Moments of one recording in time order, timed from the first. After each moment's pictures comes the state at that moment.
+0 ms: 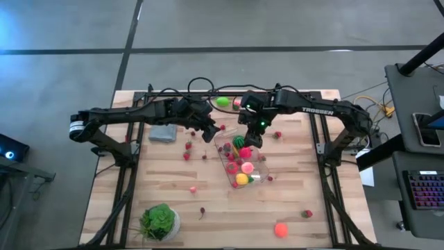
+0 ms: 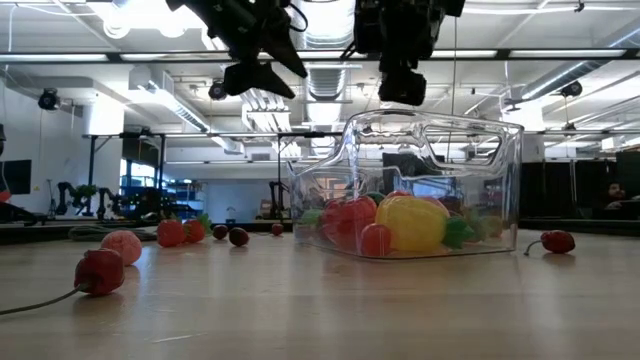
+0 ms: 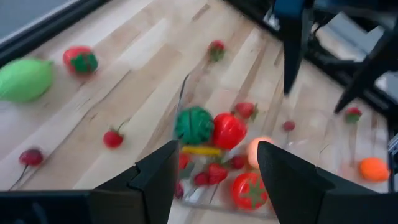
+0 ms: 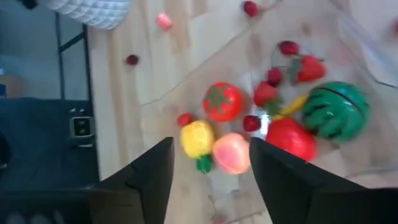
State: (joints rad) left arm 0.21 1.40 1.23 -0.50 0.02 -0.44; right arm -0.27 1.65 1.50 -0.99 -0.53 0.11
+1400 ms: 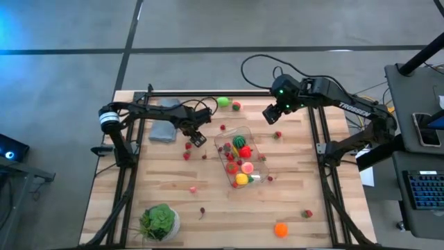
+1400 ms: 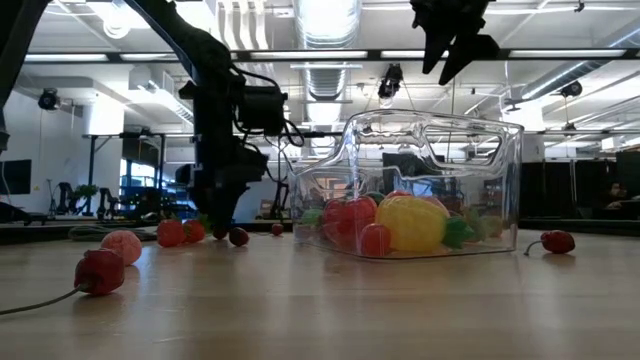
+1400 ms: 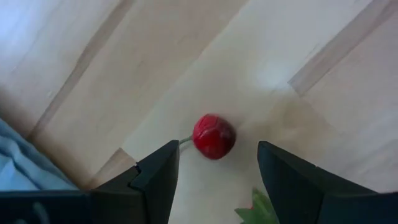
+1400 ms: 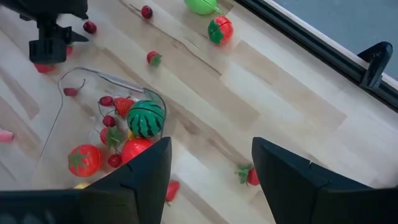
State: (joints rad) left arm 0.38 1.74 1.07 -0.74 -0.14 -0.36; right arm -0.36 1.36 1.50 -1.19 0.11 0.48
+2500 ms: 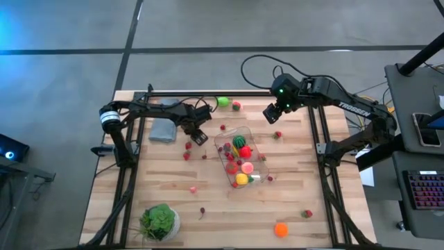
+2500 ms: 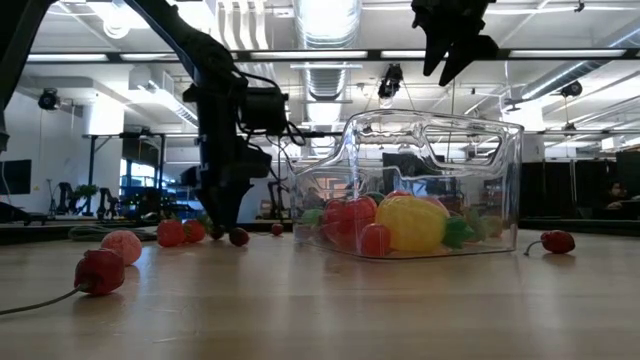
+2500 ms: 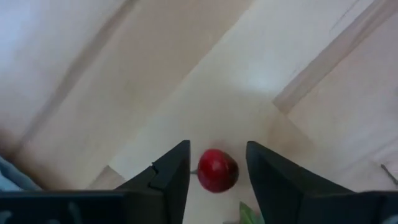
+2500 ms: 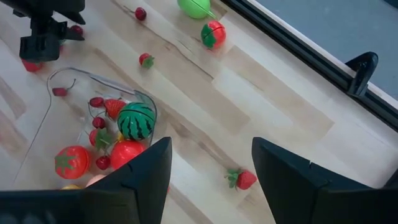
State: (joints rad) left arm 0.41 1.75 1.08 -0.72 -0.08 -0.34; right arm -0.37 1.36 1.50 -1.19 0.13 0.44
